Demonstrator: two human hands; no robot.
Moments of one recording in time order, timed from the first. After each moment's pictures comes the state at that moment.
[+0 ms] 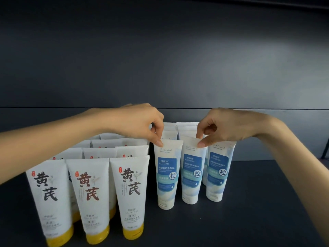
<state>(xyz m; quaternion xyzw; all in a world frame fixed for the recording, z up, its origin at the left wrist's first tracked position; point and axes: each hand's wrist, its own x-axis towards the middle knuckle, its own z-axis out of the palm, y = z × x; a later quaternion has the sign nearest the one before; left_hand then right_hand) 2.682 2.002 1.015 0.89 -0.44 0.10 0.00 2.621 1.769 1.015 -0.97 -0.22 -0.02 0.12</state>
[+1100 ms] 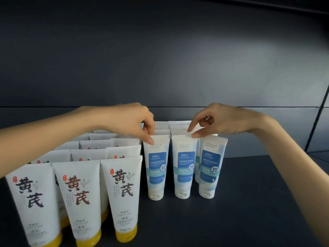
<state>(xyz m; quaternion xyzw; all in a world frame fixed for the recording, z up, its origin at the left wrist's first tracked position) 2.700 2.001 1.014 0.89 -0.46 0.06 0.04 2.631 1.751 1.014 -0.96 -0.20 -0.05 0.19</state>
